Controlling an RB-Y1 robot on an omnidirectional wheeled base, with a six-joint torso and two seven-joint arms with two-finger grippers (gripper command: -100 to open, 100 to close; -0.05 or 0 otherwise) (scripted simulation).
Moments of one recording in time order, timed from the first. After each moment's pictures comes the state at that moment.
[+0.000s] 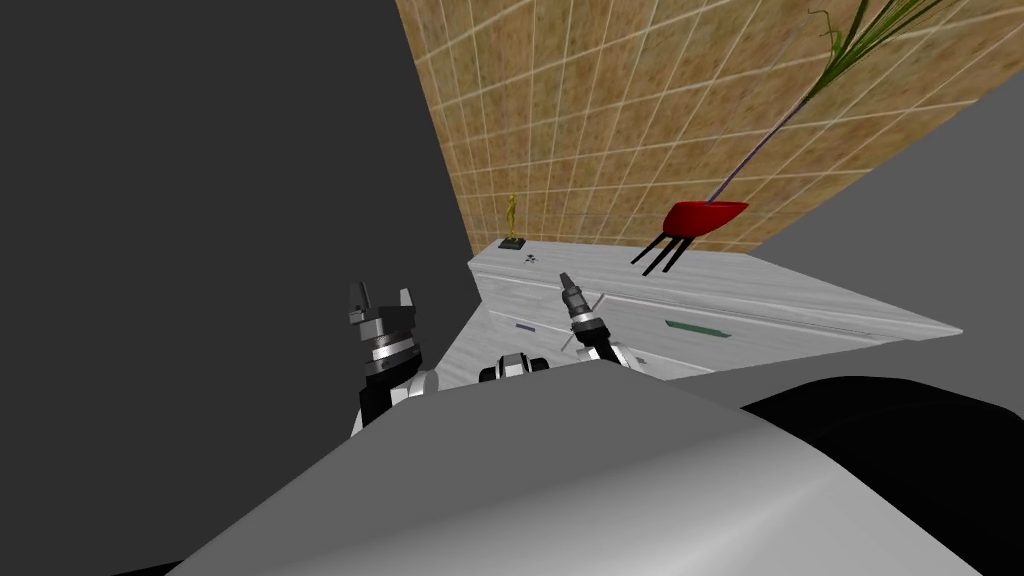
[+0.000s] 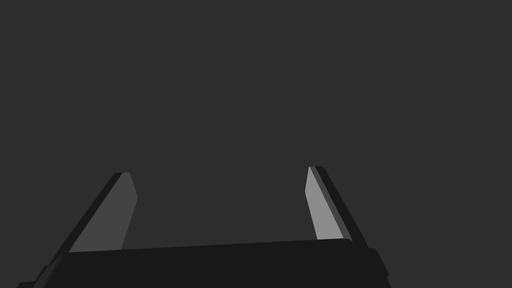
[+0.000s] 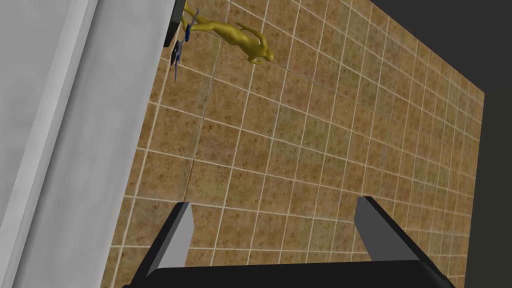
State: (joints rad) left arm 0.54 -0.02 0.03 -2.31 0.03 -0.46 0.16; right arm 0.55 -0.13 0.07 -2.24 0.33 -0.22 -0.01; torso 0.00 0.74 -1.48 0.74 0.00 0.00
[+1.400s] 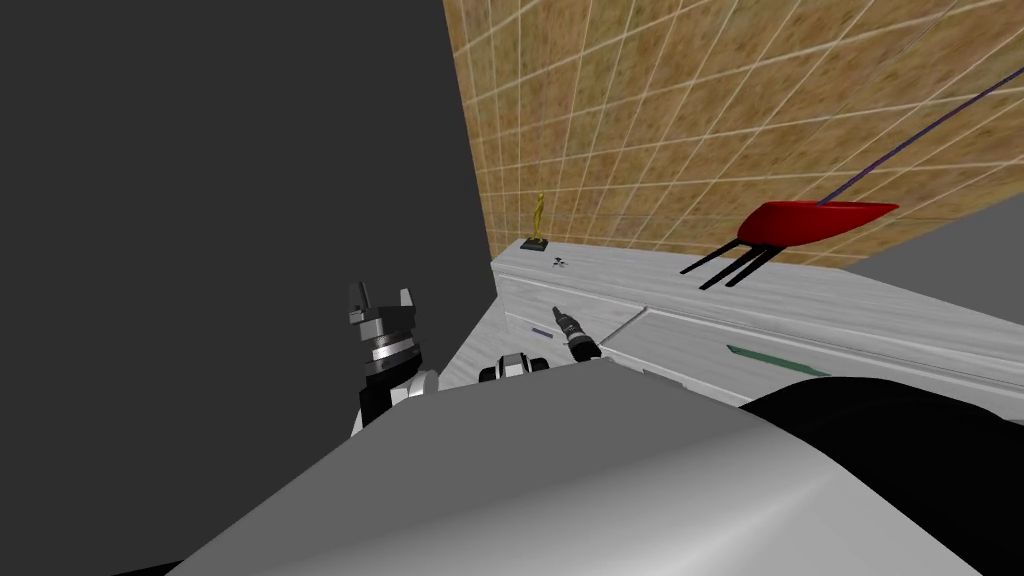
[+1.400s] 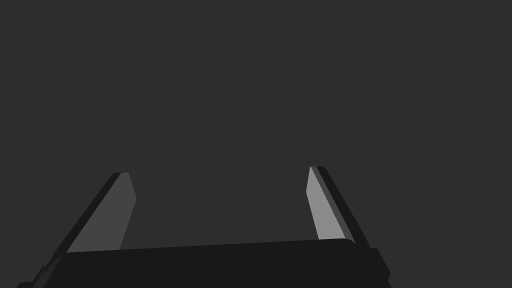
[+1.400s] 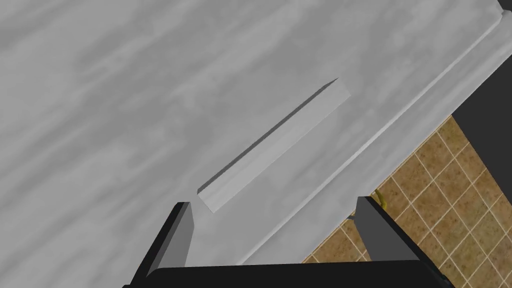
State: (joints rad) left arm 0.54 -0.02 0.03 -2.31 0.03 -0.46 0.16; right arm 0.64 -0.13 0.14 -2.07 0.70 0.14 0.10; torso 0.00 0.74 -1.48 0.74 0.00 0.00
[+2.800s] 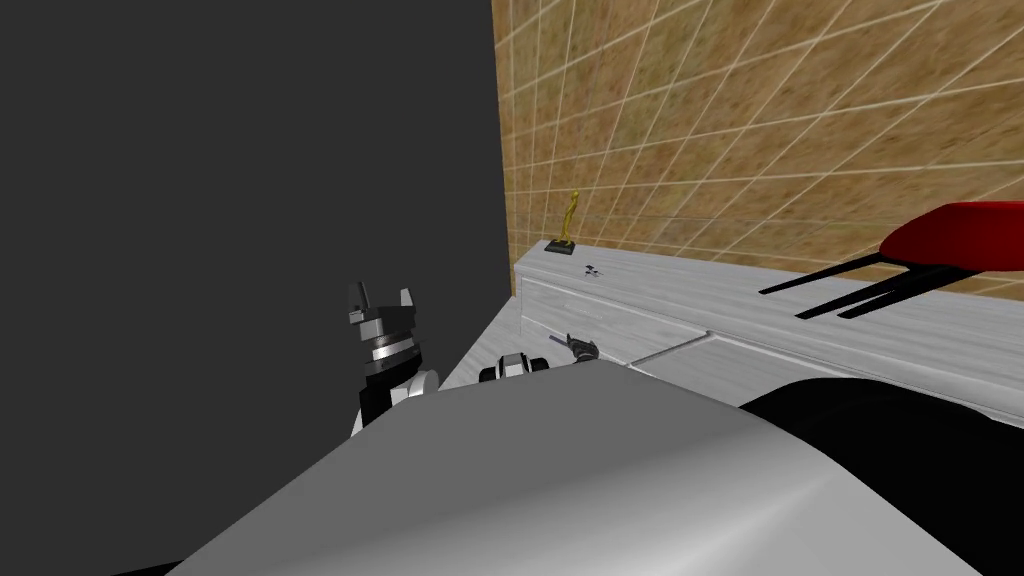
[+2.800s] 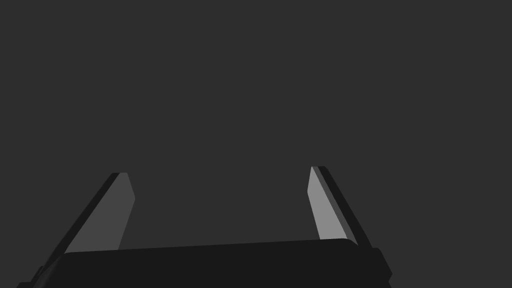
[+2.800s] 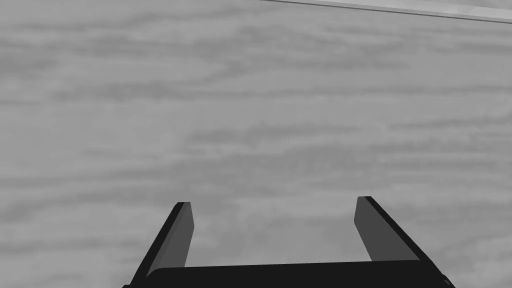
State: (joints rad) left arm 0.54 -0.02 0.03 -2.31 0.03 -0.46 0.16; right arm 0.70 -0.17 0.19 -1.89 1.05 0.50 0.21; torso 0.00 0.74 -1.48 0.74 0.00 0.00
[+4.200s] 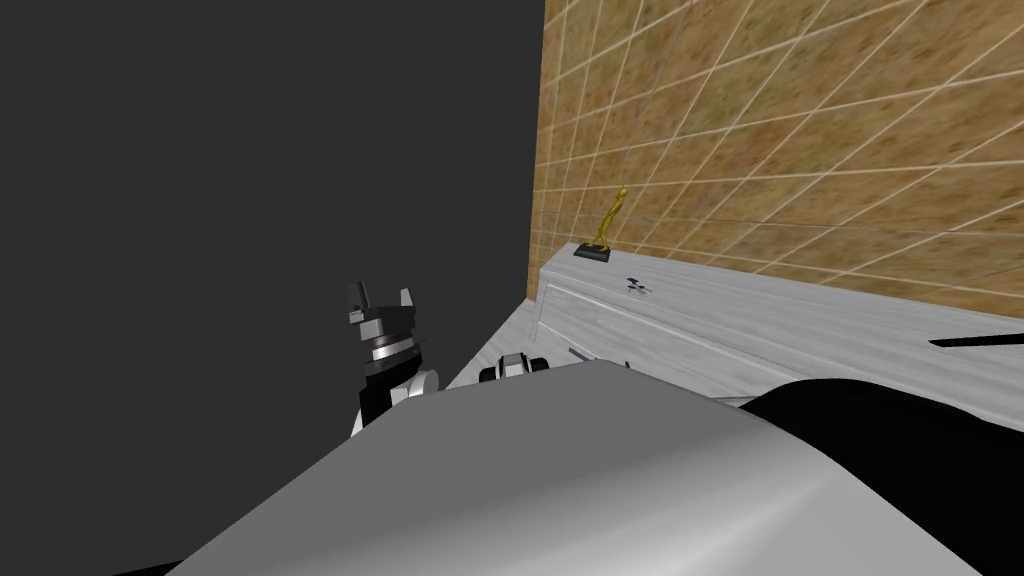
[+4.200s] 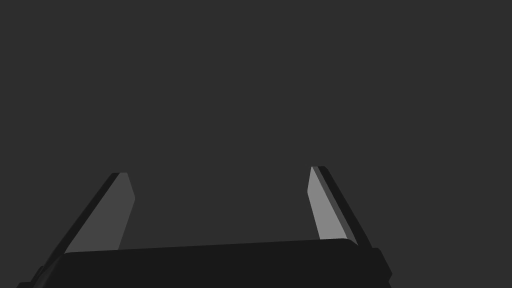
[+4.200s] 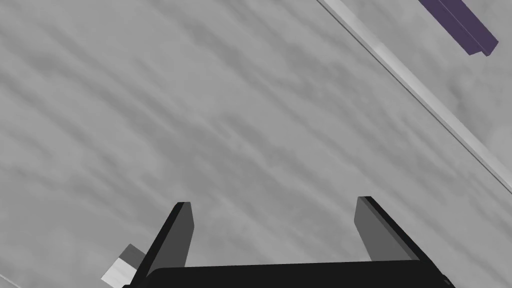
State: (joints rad) left arm 0.54 -0.02 0.03 -2.31 0.03 -0.46 0.16; right arm 0.76 -0.22 0.22 -1.71 1.39 0.85 0.33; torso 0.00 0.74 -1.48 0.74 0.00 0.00
